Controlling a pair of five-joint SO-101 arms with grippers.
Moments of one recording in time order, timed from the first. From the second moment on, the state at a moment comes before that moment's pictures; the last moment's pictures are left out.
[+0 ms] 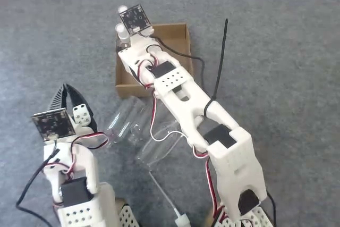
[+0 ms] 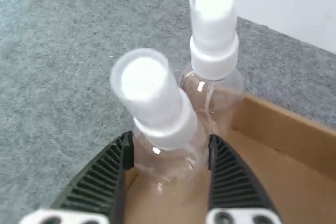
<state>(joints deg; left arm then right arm) -20.0 -101.8 88.8 37.1 4.9 -38.0 34.2 -14.8 21.8 -1.4</state>
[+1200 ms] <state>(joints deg) -20.0 -101.8 88.8 37.1 4.9 -37.8 35.4 -15.2 25.6 -1.3</state>
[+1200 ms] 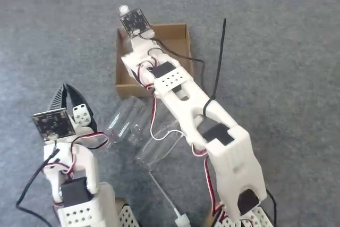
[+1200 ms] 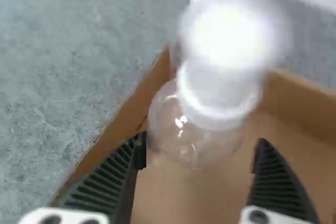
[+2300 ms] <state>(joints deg) -20.0 -101.8 88.8 37.1 4.9 -39.6 35.9 -15.2 27.9 1.7</state>
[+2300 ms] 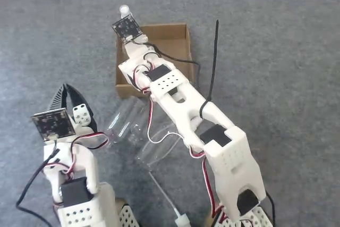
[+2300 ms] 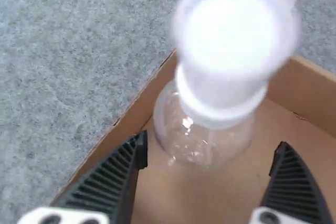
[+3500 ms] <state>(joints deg) -20.0 -101.8 88.8 37.1 4.9 -39.6 26.7 -15.2 46.1 1.9</state>
